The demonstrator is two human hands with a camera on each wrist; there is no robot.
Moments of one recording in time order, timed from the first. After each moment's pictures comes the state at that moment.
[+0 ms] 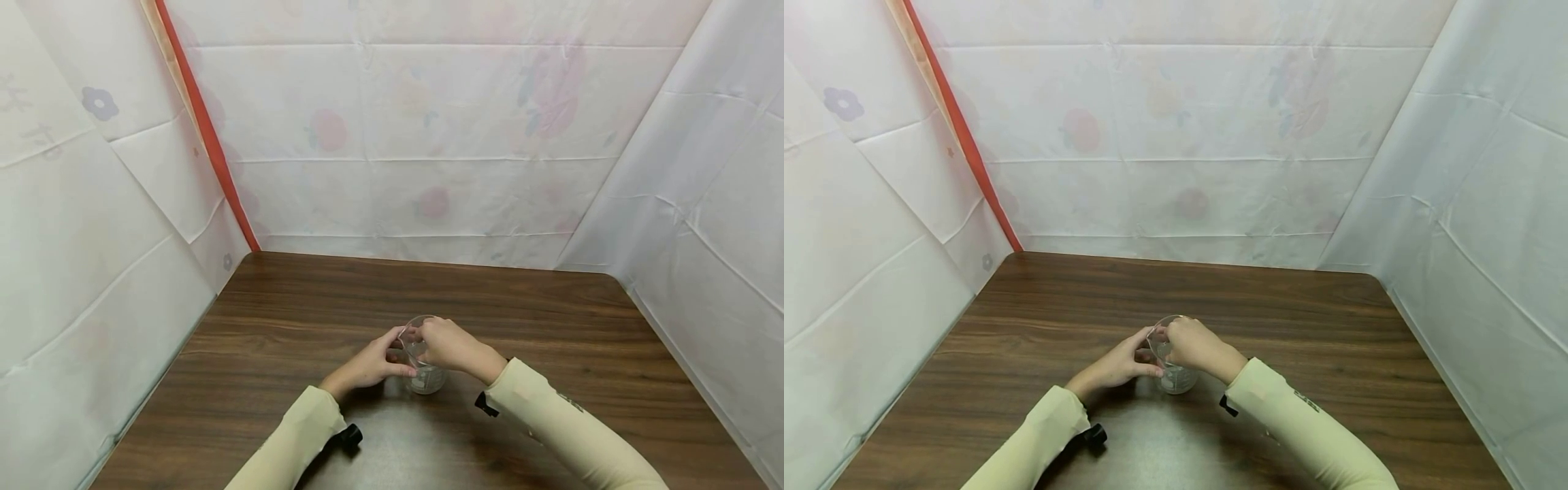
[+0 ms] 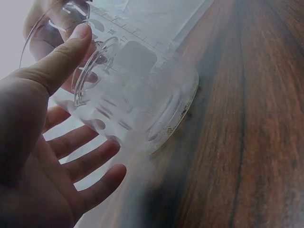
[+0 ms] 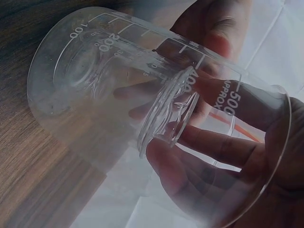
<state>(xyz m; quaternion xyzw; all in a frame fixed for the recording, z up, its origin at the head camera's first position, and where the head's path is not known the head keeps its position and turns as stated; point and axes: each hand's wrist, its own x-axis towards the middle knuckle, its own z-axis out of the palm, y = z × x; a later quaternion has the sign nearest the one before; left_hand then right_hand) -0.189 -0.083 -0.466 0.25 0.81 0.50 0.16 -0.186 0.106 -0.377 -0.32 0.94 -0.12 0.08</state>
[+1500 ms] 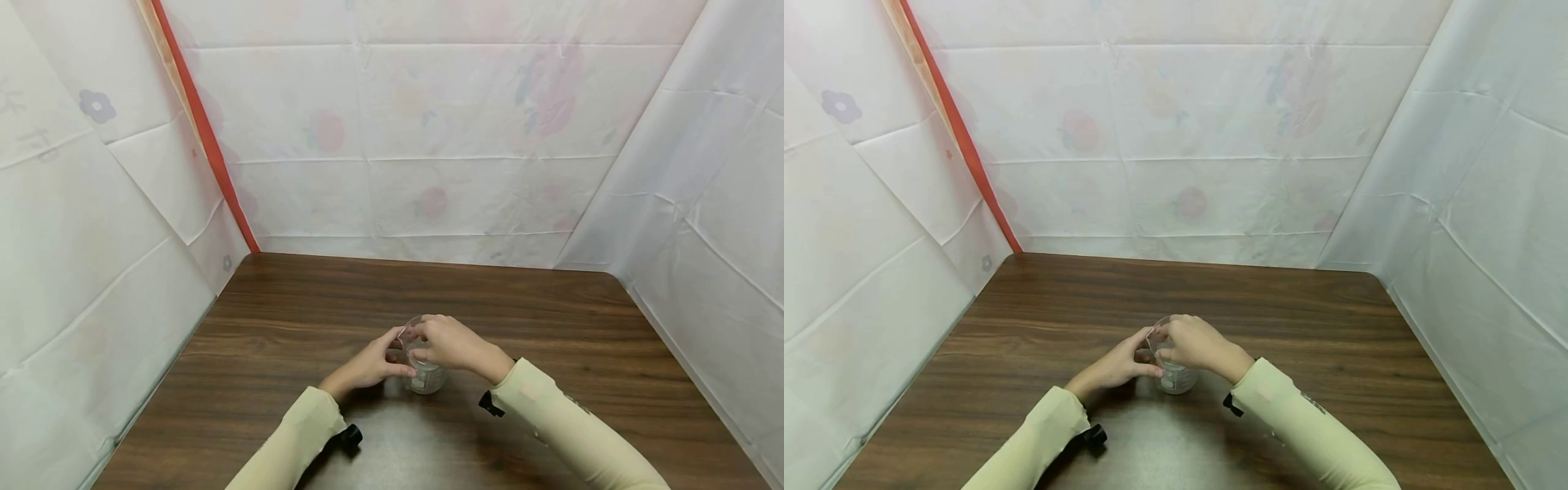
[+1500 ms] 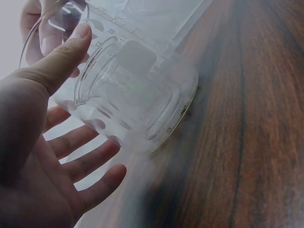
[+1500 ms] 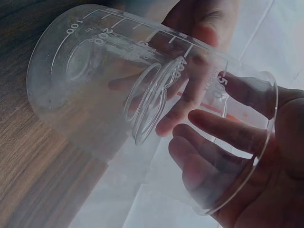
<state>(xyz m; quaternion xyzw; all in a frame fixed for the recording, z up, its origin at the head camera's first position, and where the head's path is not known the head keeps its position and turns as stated) -0.189 -0.081 -0.467 0.26 0.82 0.49 0.15 -0.185 0.117 -0.374 -0.35 0.92 -0.15 0.06</state>
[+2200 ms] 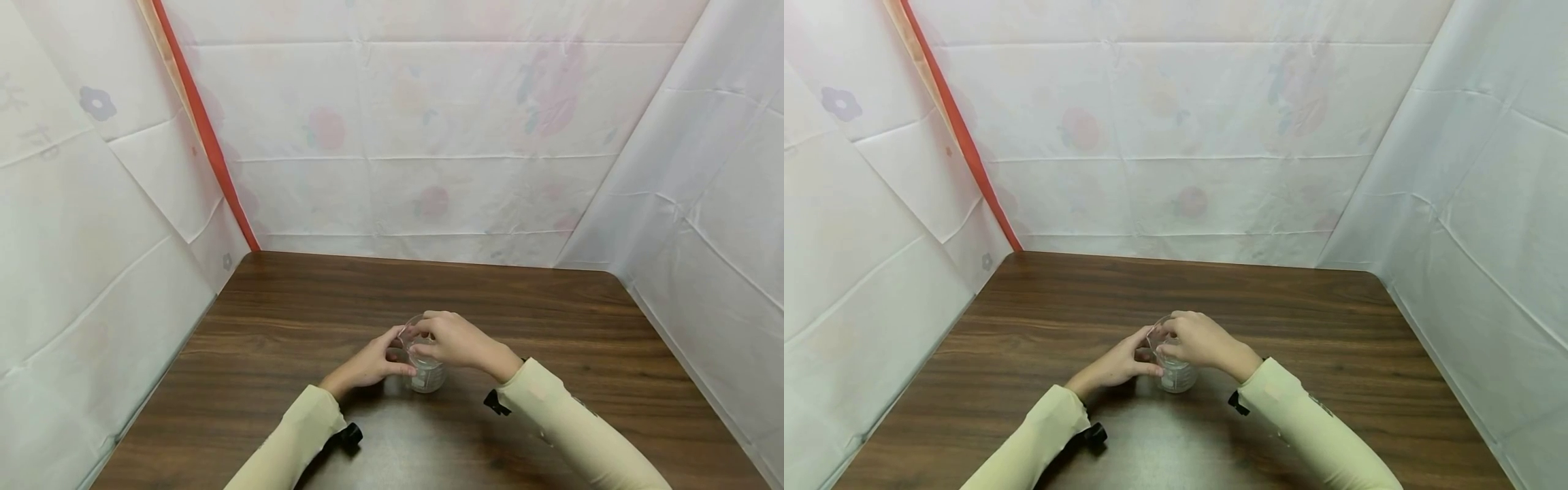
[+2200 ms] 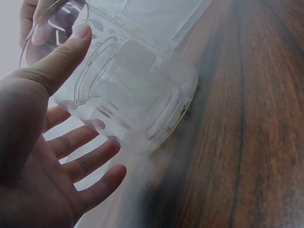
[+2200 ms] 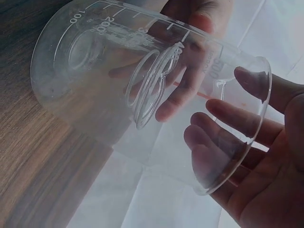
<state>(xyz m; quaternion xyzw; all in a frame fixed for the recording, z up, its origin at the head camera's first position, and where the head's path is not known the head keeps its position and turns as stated) -0.190 -0.082 -0.466 0.26 0.81 0.50 0.15 -0.183 0.125 -0.368 -0.39 0.90 -0.20 0.04</state>
